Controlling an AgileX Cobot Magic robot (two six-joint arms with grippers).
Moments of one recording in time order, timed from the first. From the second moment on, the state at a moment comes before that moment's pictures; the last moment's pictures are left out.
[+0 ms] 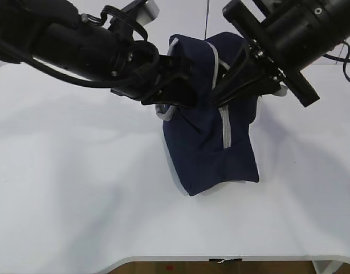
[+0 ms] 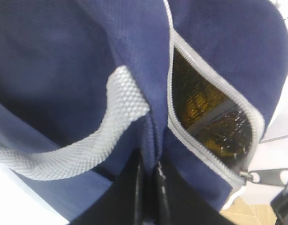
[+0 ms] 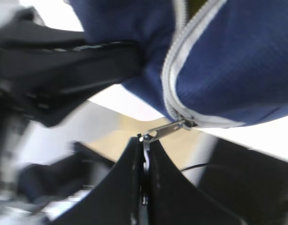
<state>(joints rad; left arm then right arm) -0.59 1.75 -1.27 -0.99 0.53 0.53 0.20 1.62 -1.41 0.79 1.23 0.11</state>
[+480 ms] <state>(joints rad) -0.59 1.75 -1.27 -0.98 0.52 0.53 0.20 1.62 -1.41 0.78 1.23 0.15</state>
